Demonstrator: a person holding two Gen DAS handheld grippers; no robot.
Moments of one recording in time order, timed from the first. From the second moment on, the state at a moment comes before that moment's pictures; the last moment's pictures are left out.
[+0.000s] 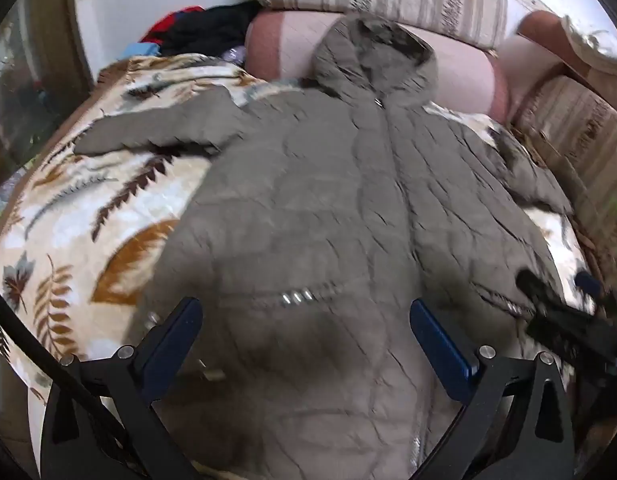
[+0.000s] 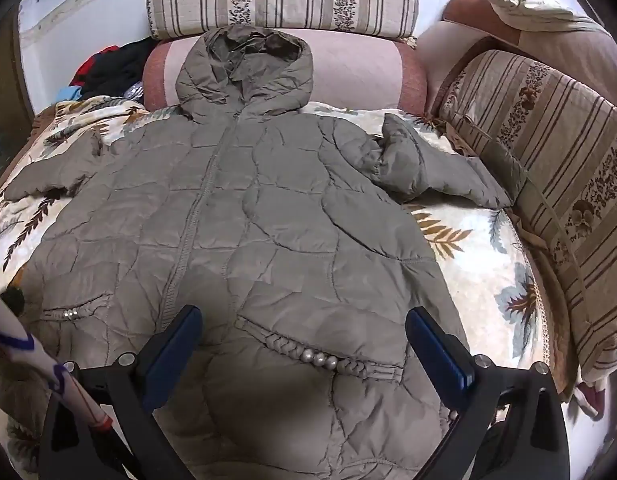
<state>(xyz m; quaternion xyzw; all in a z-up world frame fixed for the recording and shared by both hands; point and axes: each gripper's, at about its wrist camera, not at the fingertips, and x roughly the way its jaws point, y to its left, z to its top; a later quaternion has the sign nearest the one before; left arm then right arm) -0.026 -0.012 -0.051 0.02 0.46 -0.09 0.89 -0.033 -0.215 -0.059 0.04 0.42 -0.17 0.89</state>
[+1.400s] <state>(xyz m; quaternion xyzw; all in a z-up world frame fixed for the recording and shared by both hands) -0.106 -0.023 0.013 -0.01 0.38 -0.16 0.91 -0.066 -0.227 -0.027 0.05 0.38 -0.20 0.90</state>
